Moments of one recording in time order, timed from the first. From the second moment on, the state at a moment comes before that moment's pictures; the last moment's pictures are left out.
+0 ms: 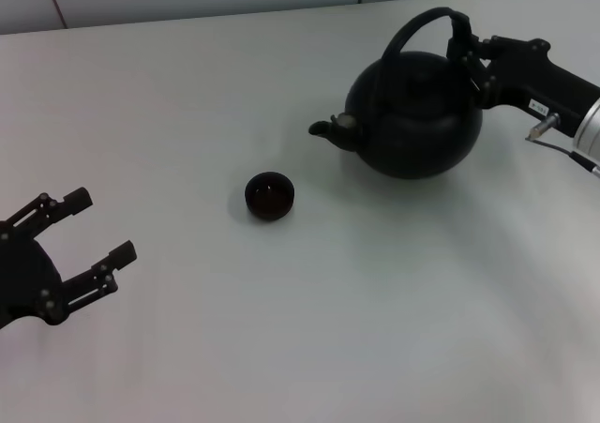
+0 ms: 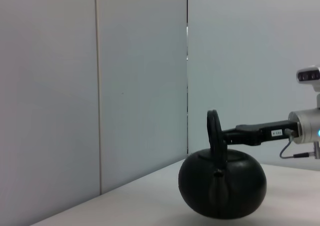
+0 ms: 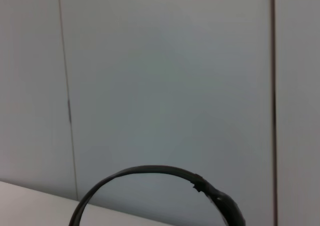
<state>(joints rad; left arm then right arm) -0.31 -2.06 0.42 0.41 1.93 1.72 -0.74 0.44 2.08 -0.77 -0.45 -1.37 -1.14 0.89</state>
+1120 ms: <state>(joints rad) -0.30 -2.06 0.42 0.41 1.93 1.75 -0.74 0.42 2.08 -0.67 -0.31 -1.33 -1.14 0.75</state>
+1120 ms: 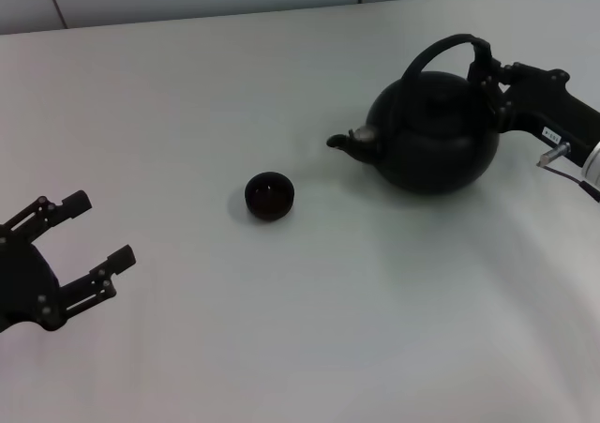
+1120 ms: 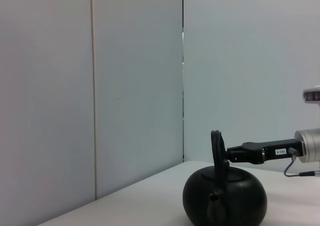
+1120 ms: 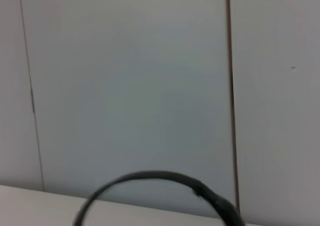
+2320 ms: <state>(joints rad) -0.31 -2.06 0.48 0.41 1.94 1.75 -0.79 0.18 2.04 -0.59 -0.38 -1.57 -1.69 0.80</state>
